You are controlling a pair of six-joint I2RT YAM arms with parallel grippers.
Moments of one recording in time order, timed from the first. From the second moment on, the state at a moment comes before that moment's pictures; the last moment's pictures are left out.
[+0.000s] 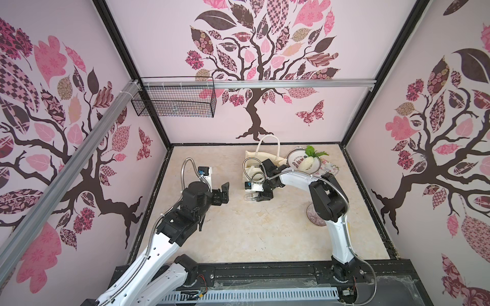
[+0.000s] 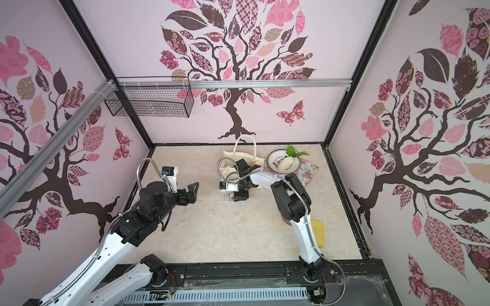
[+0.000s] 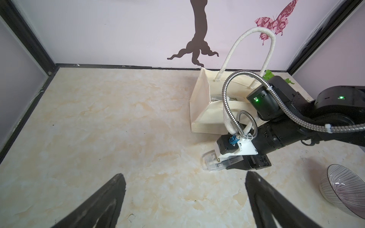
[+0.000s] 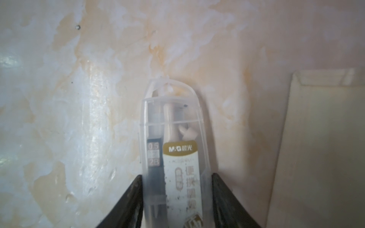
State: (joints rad) left arm -0.54 0.81 0.82 -0.44 -0.27 -0.28; right arm 0.59 2.18 1.58 -0.65 -0.38 -0.97
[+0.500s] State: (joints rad) left arm -0.54 0.80 0.82 -0.44 -0.28 -0.28; right arm 0.62 2.03 1.34 -0.51 -0.45 -0.92
